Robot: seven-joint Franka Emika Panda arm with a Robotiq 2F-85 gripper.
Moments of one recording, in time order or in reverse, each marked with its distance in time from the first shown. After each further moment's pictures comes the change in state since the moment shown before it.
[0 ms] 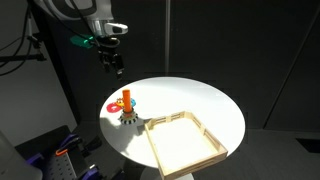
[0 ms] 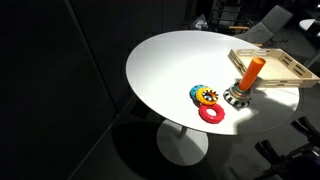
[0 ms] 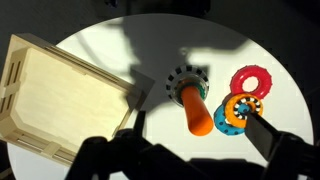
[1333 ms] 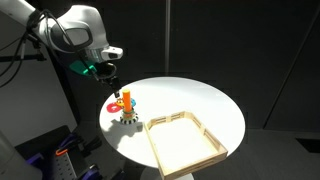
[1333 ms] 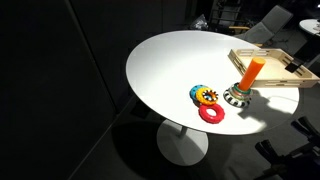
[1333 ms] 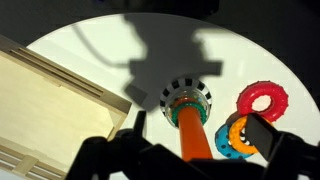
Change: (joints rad) arm 0.016 0.056 0.032 -0.216 -0.001 0.325 0.004
